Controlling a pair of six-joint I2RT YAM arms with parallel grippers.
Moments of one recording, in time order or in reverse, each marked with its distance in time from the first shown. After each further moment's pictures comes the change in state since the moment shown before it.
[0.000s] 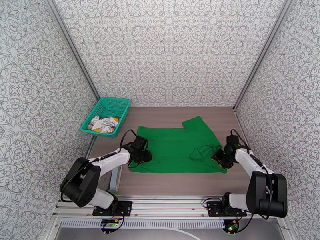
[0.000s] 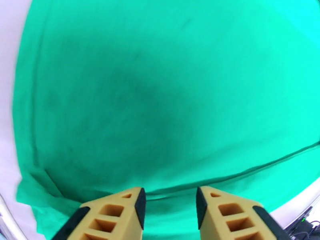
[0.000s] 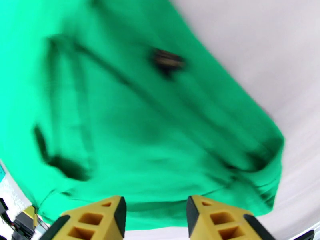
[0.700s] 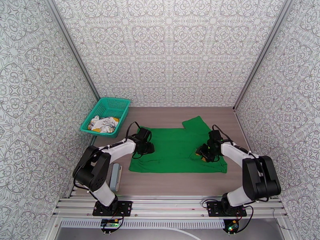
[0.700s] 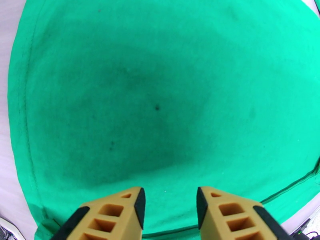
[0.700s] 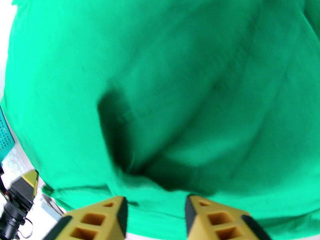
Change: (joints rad) left arm 0.034 0.172 0.114 0.013 0.001 0.045; right arm 0.231 0.232 0.087 0.195 -0.116 0.181
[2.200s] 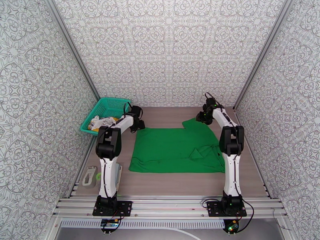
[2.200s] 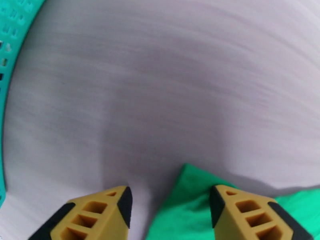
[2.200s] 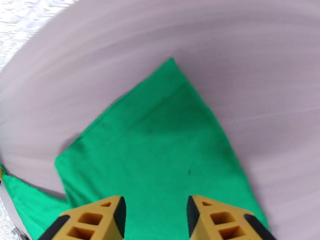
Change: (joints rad) left arm 0.301 0.595 0.805 -0.209 -0.145 0.205; right arm -0.100 0.883 1.309 -0.336 0.152 -0.465
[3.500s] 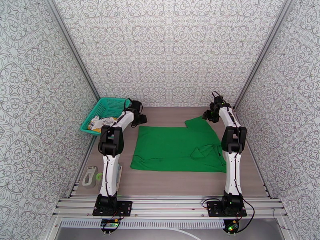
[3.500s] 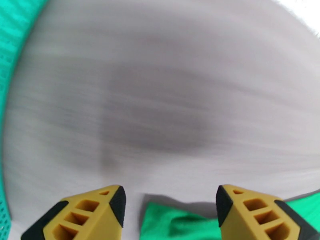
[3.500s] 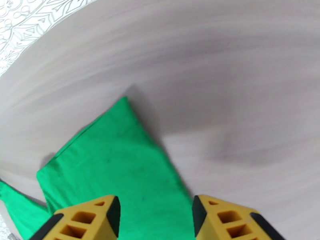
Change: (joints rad) left arm -0.005 0.151 0.261 -0.084 0.061 0.042; right arm -0.103 0.103 0.200 -0.071 0.026 -0.121
